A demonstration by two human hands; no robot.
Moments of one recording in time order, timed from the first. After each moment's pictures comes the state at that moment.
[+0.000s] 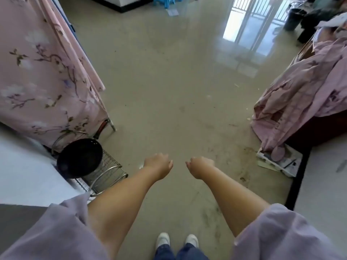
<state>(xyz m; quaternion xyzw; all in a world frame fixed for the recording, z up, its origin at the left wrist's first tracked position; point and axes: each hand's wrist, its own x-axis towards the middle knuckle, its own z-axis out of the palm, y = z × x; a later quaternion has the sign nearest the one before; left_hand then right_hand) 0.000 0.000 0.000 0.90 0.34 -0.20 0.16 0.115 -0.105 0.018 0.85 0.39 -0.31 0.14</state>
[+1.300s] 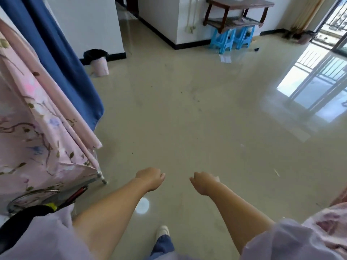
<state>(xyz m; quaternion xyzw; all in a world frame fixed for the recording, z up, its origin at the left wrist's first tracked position) 0.355 0.407 0.006 0.81 0.51 -0.19 0.21 0.542 0.330 0.019 0.76 0.56 -0.28 0.20</state>
